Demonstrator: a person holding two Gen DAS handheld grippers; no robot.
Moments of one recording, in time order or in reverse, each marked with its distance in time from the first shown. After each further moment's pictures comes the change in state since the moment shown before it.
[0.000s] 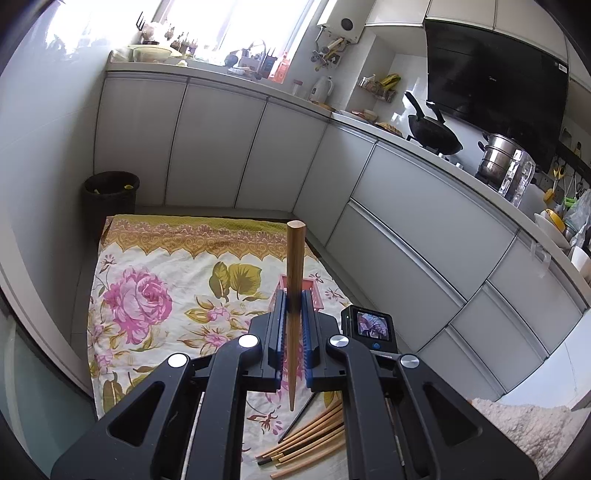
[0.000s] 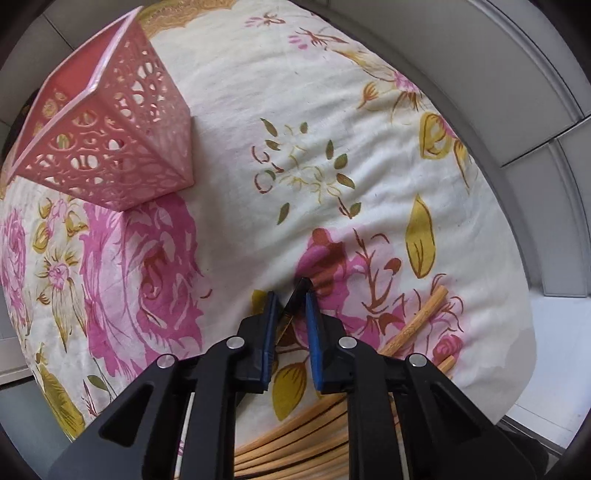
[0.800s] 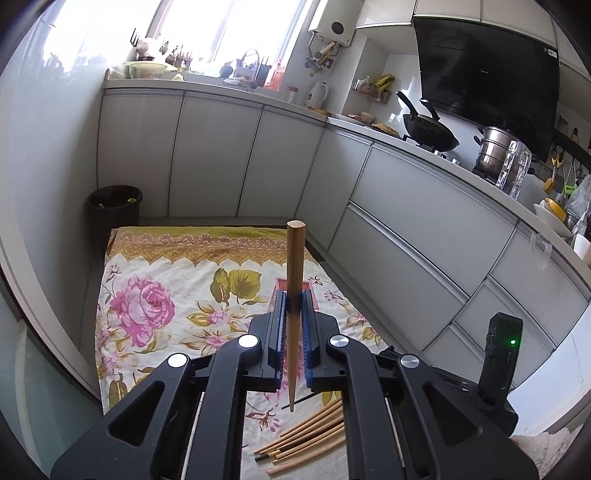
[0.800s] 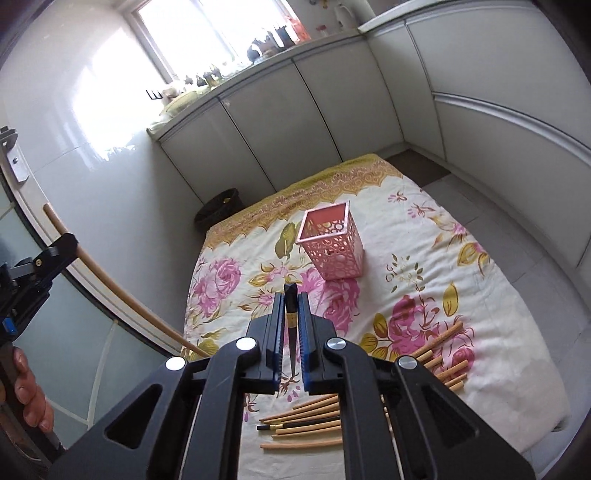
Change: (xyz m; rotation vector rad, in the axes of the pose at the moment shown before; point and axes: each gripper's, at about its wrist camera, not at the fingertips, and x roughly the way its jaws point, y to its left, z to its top) left arm -0.015 -0.025 -0.004 0.049 -0.027 0.038; right arm -0.184 -0.076 -0.123 -0.224 -0.611 0.607
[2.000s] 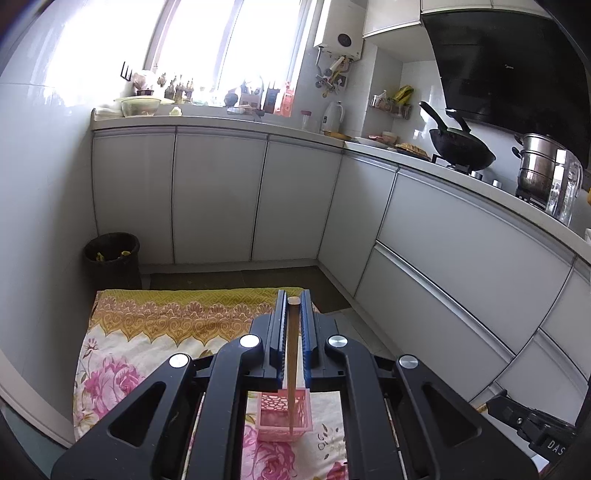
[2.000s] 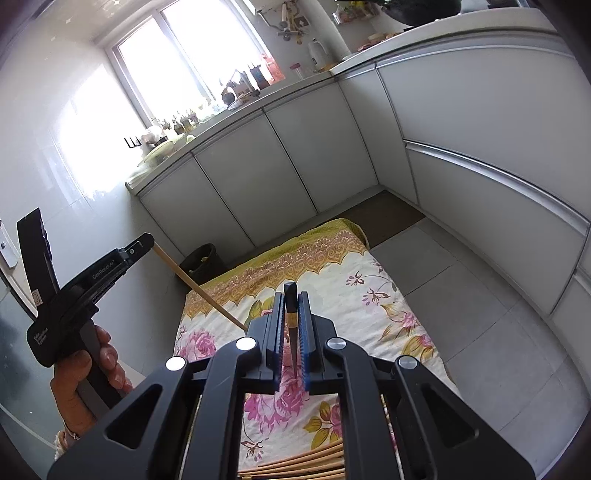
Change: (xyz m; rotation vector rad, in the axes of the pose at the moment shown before) left arm 0.149 -0.062 0.101 0.037 -0.114 0.146; right arm -0.049 -0.066 0.128 0.063 -0.114 -0.054
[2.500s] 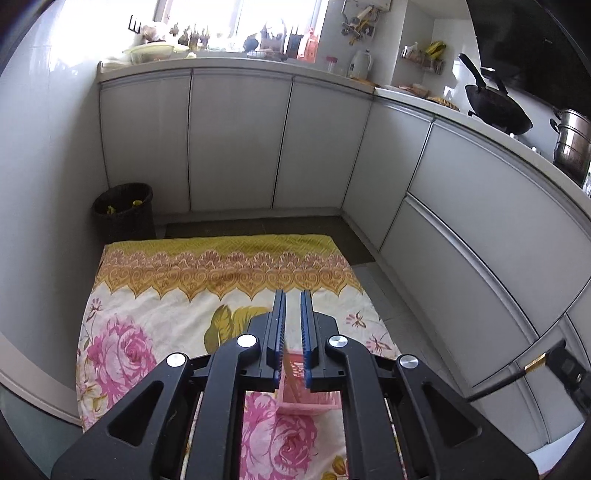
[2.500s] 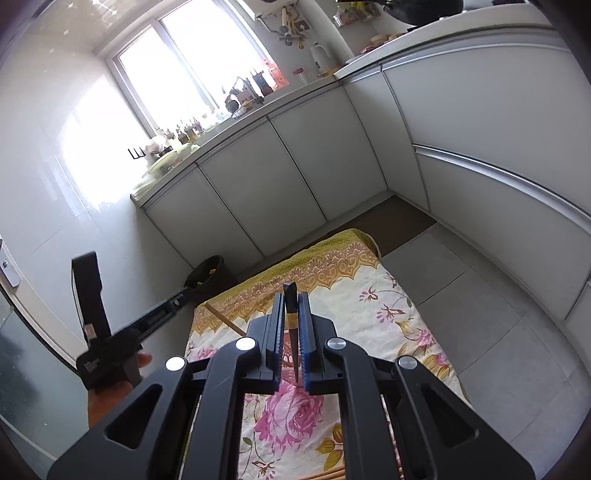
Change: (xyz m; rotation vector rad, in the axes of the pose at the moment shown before) left arm 0.053 0.023 -0.028 -0.029 0.225 0.069; right arm 0.024 0.005 0.020 0.015 -0.021 0.044
